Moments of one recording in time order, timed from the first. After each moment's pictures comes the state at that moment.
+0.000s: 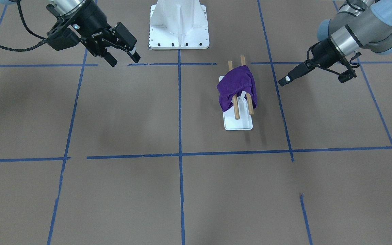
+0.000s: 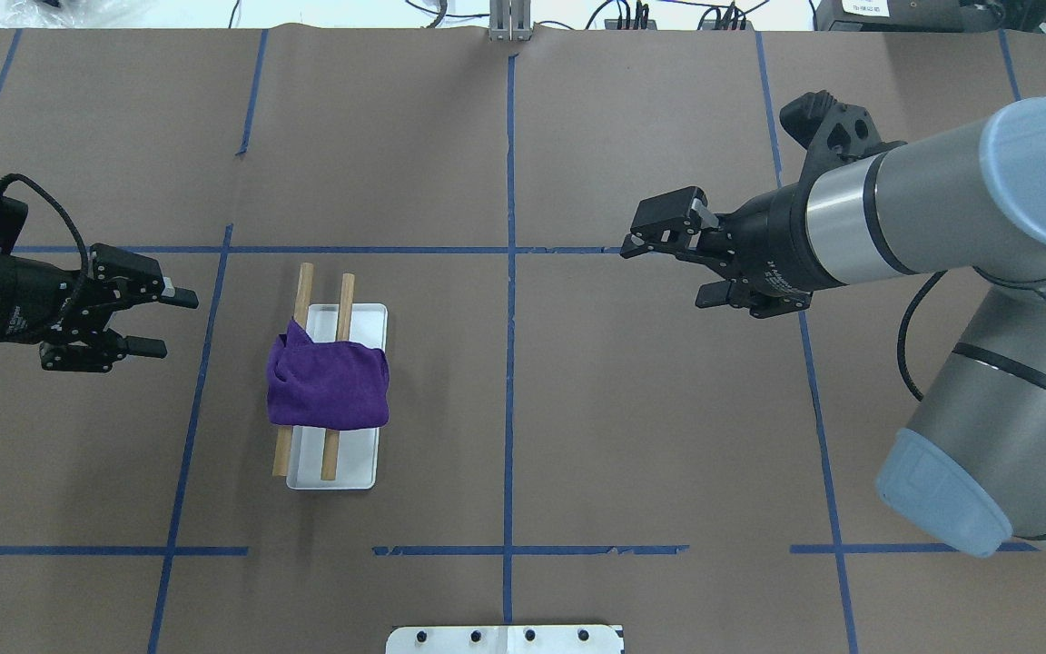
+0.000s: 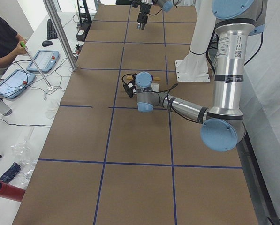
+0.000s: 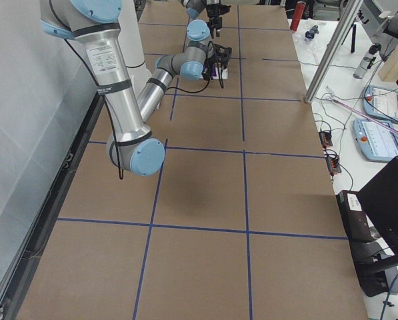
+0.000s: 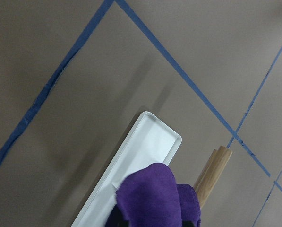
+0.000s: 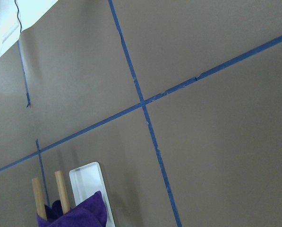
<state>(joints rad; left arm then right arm) -0.86 -1.59 -1.77 -2.78 -2.27 -2.01 0.71 -1.22 2.14 -1.25 2.01 1.66</state>
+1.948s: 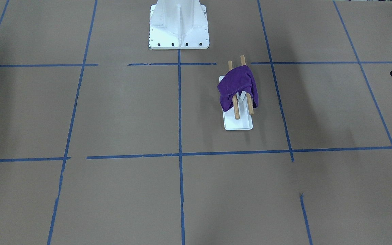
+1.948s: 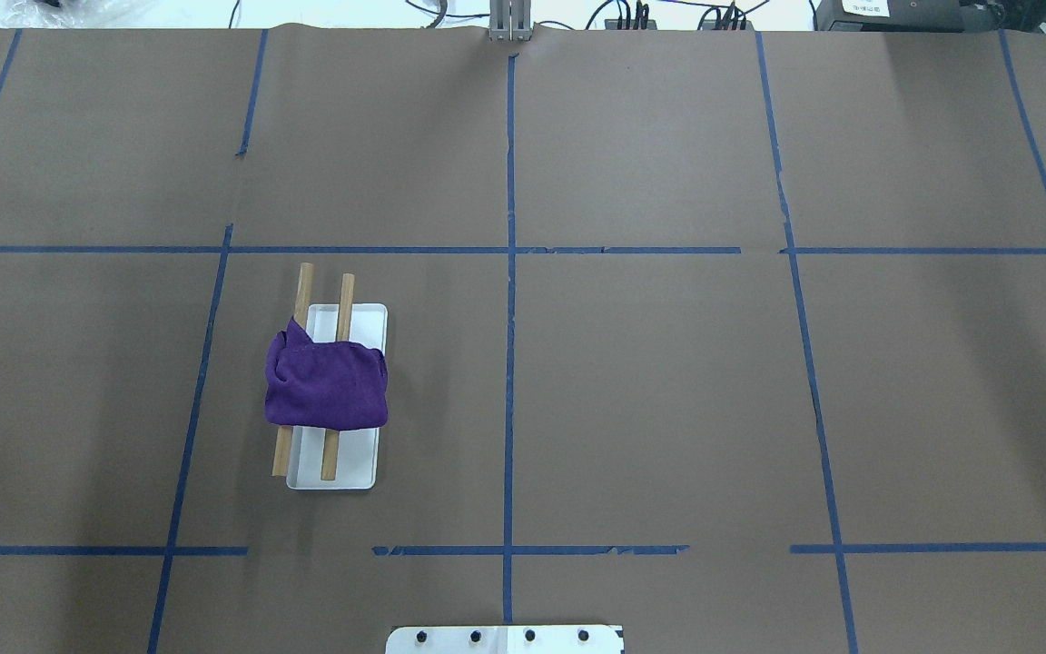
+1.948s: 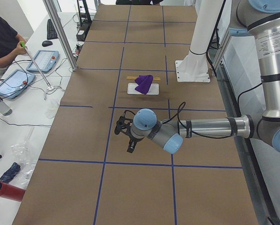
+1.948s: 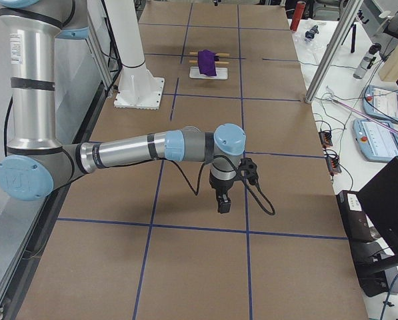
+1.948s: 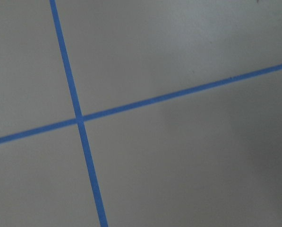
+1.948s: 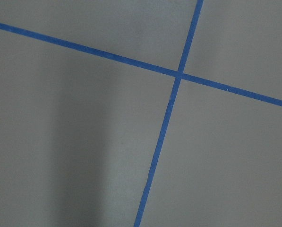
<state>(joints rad) -1.44 -1.30 -1.78 -2.13 -2.48 -0.24 1.55 -1.62 1.84 -1.84 2.29 -0.27</state>
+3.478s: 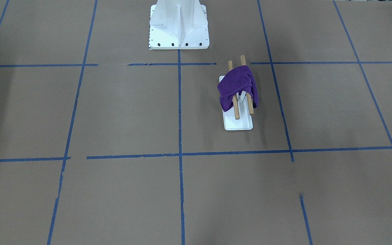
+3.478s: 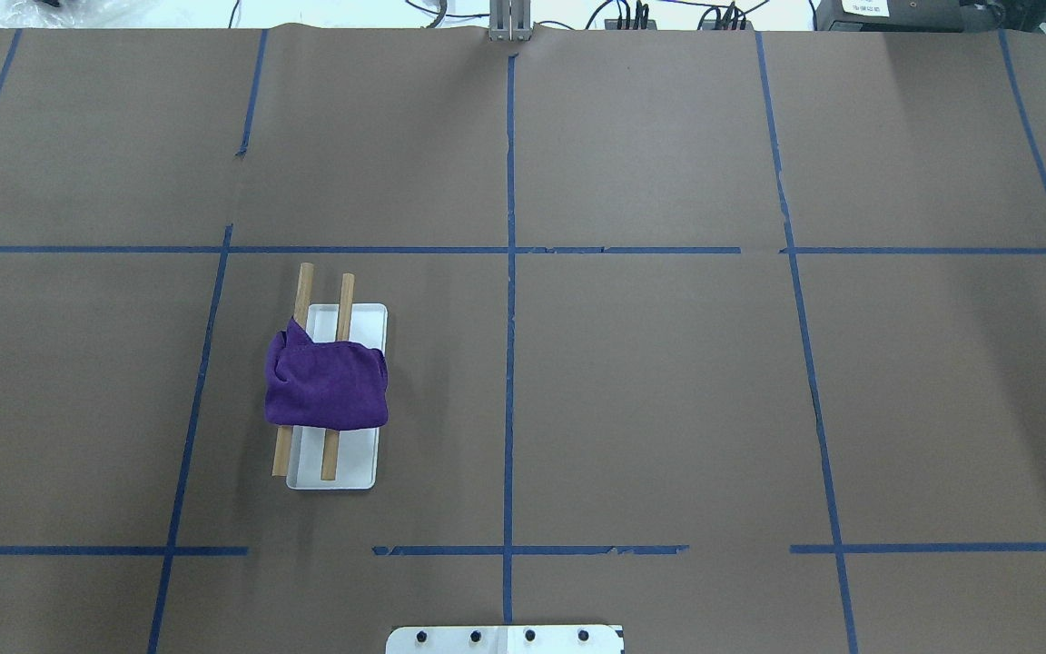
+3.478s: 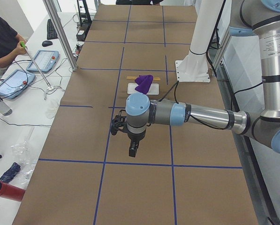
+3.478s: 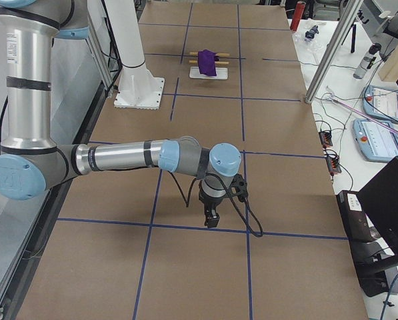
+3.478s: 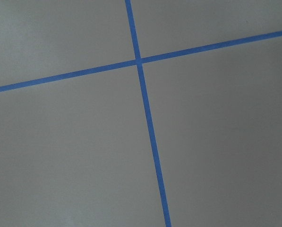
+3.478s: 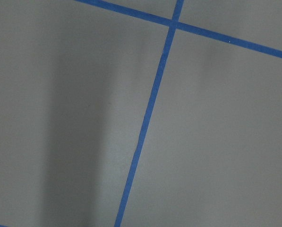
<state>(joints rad) -1.57 -1.36 -1.92 -1.50 -2.33 0.13 1.56 -1.66 1.79 -1.88 2.30 -0.36</state>
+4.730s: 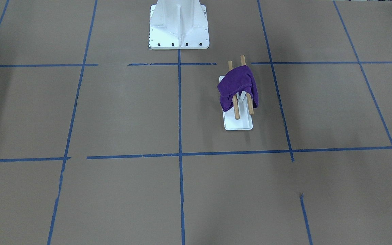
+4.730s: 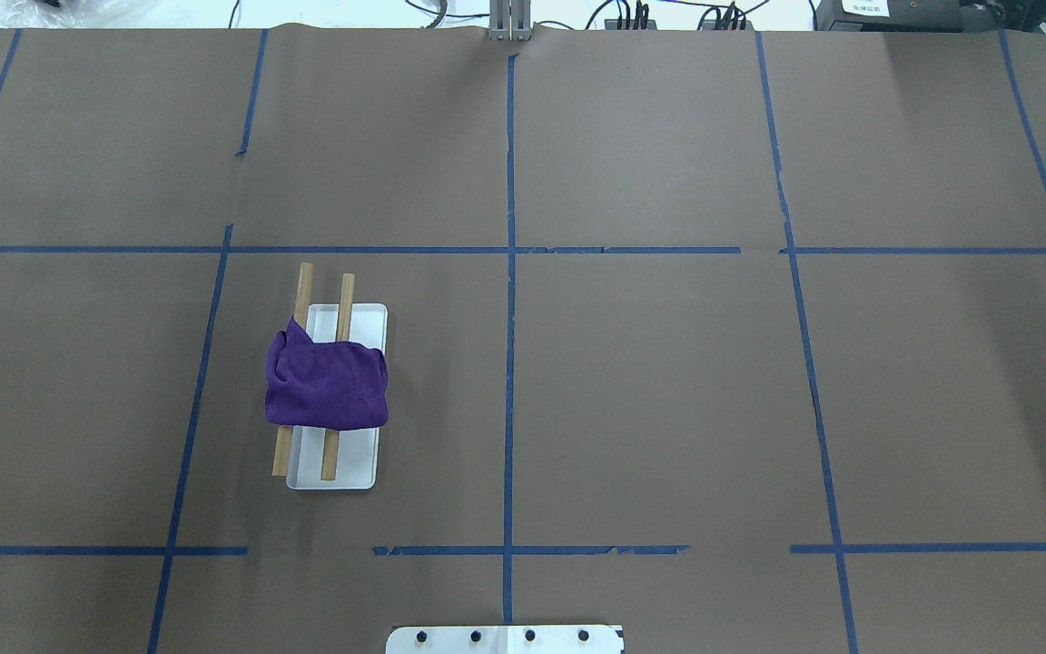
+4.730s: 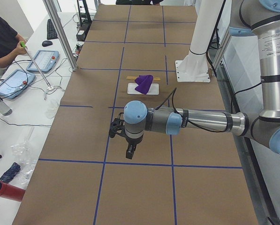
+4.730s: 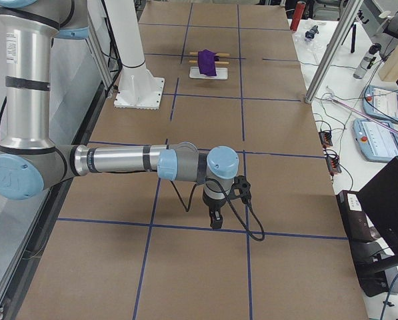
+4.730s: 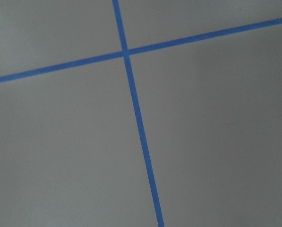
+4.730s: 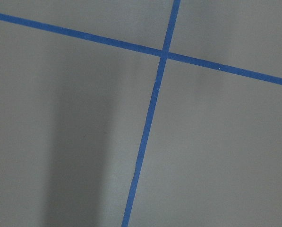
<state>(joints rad) -1.55 -1.38 -1.84 -1.63 -2.38 0.13 1.56 -1.67 1.76 -1.71 2.32 -0.24</state>
